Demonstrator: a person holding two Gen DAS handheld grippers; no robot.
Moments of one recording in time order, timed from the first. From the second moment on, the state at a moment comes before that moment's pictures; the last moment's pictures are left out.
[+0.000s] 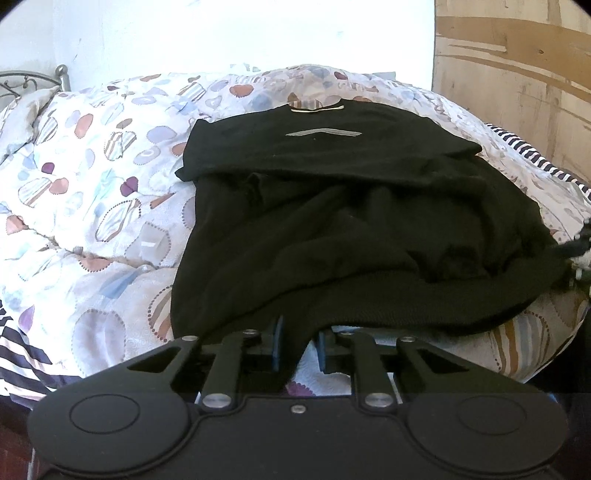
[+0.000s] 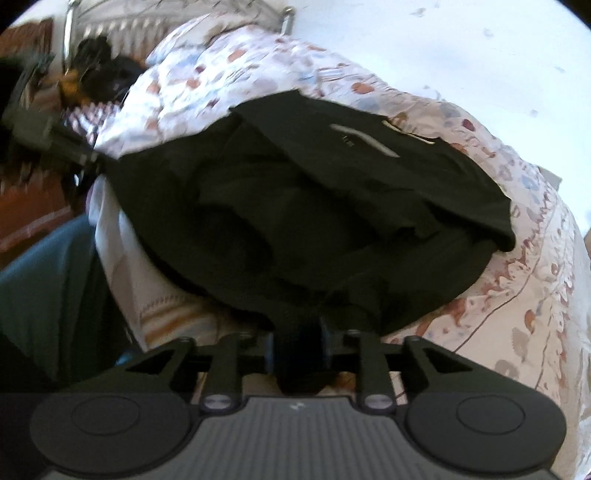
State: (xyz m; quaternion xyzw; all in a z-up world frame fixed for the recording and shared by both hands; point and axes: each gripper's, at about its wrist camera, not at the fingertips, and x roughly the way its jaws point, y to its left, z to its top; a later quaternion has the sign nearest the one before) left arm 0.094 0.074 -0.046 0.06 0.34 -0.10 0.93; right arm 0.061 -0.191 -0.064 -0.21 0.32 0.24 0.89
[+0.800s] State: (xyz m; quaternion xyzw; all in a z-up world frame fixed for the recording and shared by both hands) left arm 0.091 0.075 -0.053 0.07 0.35 -0.07 0.93; right arm 0.080 -0.196 0.027 -0.17 0.18 0.19 0.95
